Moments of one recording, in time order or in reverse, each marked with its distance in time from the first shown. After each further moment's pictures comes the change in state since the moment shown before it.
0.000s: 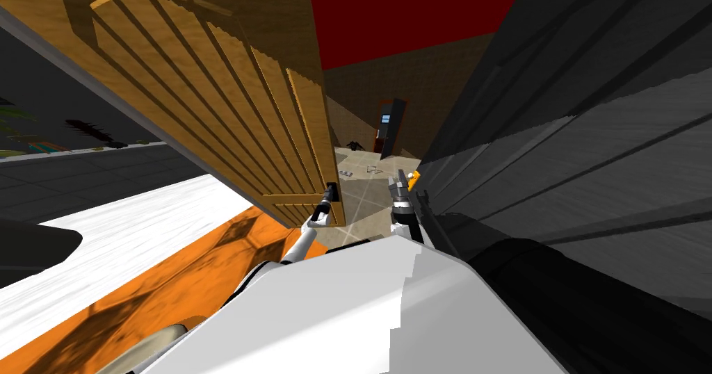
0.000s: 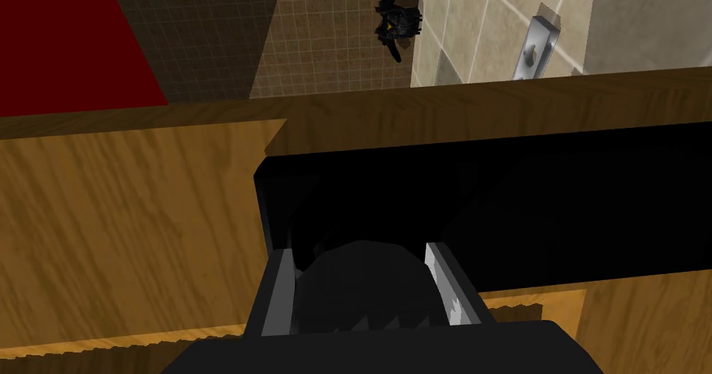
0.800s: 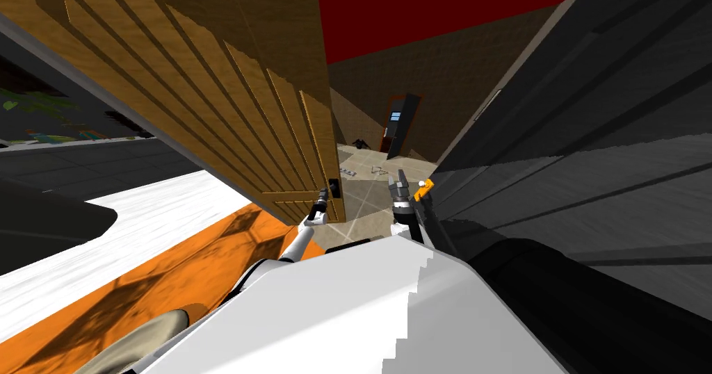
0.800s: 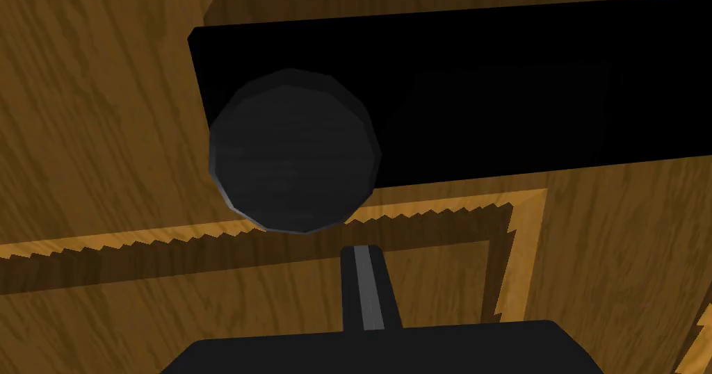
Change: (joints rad) arm -0.029 0.016 0.064 0.051 0.014 -0.023 -0.025
